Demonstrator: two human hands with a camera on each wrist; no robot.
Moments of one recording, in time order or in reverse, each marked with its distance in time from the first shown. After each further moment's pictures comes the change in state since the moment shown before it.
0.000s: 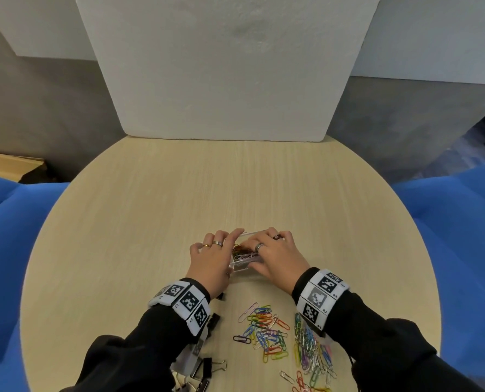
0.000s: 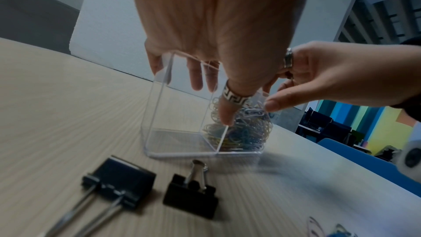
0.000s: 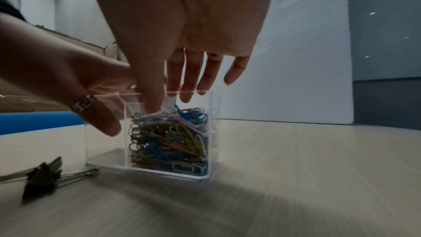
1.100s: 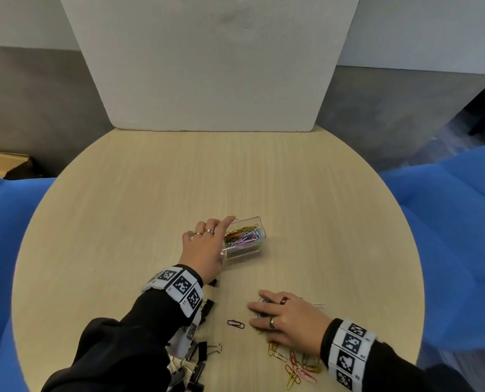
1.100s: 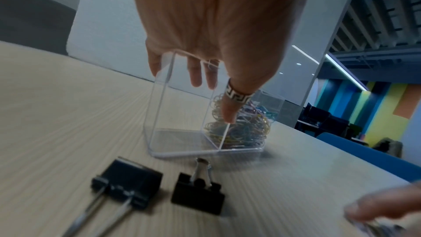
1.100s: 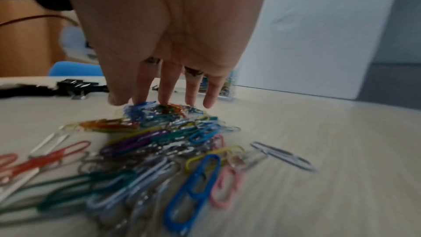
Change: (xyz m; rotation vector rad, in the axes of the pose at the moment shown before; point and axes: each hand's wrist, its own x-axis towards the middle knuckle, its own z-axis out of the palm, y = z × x) left_hand 0.001 -0.001 -0.001 -0.004 -0.017 0.019; right_hand -0.110 -0.018 -0.010 0.206 -0.684 -0.197
